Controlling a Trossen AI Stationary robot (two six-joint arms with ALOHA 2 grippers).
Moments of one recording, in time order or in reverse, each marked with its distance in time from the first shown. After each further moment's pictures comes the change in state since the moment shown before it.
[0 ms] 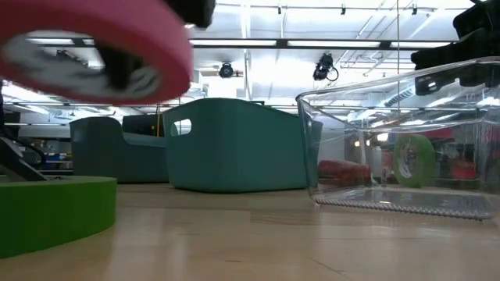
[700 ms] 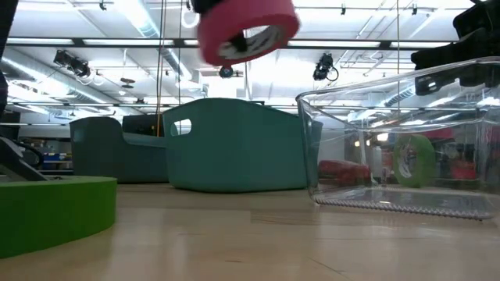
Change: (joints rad) left arm 0.269 -0.002 0.295 -0.081 -0.199 0.216; right arm 0.000 0.000 0.000 0.000 0.000 0.000
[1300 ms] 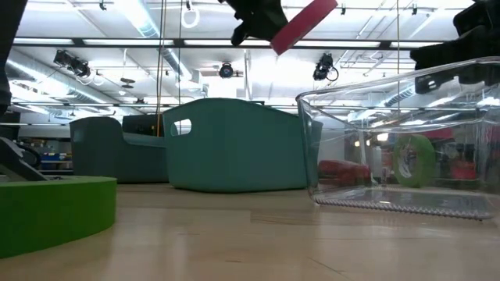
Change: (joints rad) left arm 0.208 0.000 0.049 0.361 -0.015 0.076; right arm 0.000 0.000 0.000 0.029 0.007 0.005
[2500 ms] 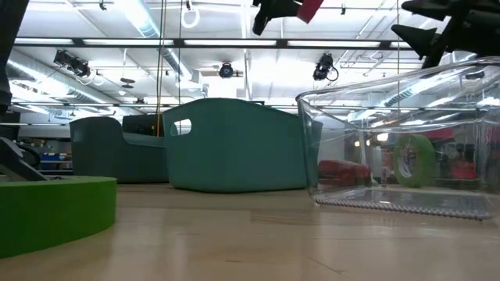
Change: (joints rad) left arm 0.049 0.000 -0.001 0.298 0.179 0.029; right arm 0.000 0.150 0.000 0.623 0.442 0.232
